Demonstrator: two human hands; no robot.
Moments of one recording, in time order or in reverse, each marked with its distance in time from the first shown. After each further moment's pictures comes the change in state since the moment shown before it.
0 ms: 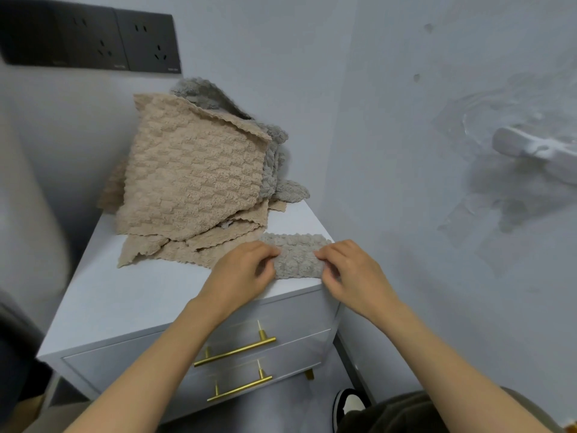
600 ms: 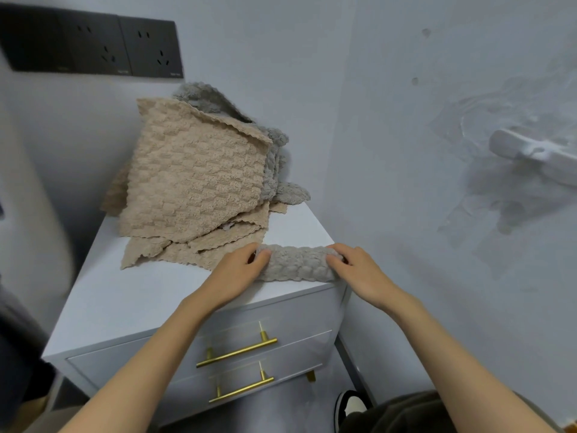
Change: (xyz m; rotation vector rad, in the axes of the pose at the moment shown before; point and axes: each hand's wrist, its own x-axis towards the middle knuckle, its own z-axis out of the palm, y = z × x) left_hand 0.005 0.001 -0.013 -0.330 -0.192 -0.338; right_hand 0.012 0.001 -0.012 0.470 -0.272 0.467
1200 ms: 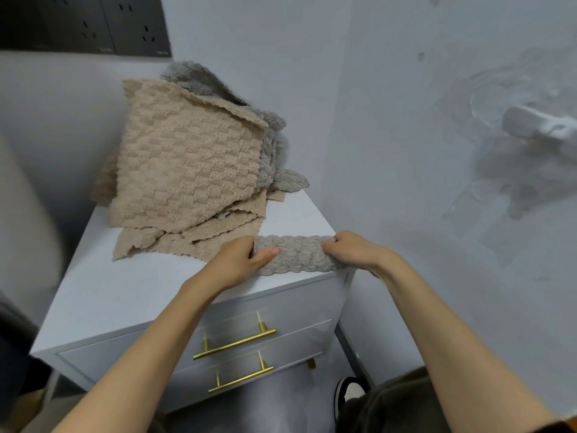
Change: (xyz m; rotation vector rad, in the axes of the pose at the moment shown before) left_hand 0.012 0.007 0.001 0.207 -0.098 -0.092; right_hand 0.032 -0.018 -0.008 -0.181 -0.248 0.284
